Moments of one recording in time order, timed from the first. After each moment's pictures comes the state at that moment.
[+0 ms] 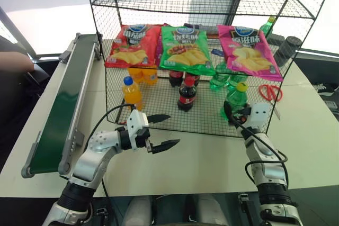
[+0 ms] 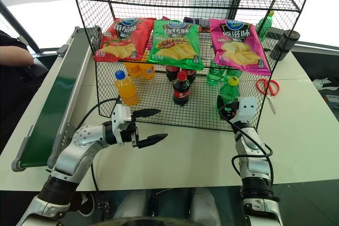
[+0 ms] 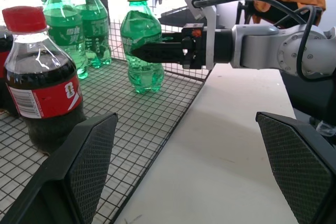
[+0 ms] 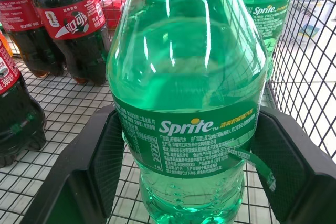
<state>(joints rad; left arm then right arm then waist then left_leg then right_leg) -0.16 0.42 -0.18 -0.16 -0.38 0.15 -0.98 -0.18 -0.24 -0.19 0.21 0.25 -0.02 0.26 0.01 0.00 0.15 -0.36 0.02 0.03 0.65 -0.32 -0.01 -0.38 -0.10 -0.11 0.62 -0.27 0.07</state>
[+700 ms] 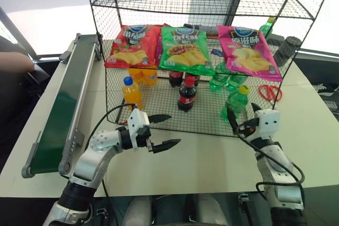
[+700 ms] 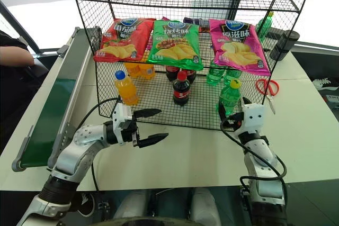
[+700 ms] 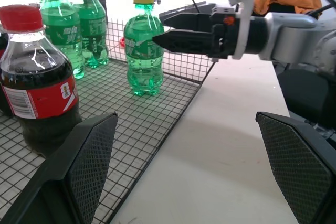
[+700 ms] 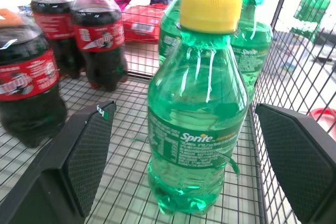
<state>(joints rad) -0.17 0.42 -0.17 -0.17 -0.39 0.19 -0.97 0.07 -0.29 -0.17 -0.19 0.20 0.04 0.26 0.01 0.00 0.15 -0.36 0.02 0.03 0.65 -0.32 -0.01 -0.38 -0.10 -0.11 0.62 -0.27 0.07</state>
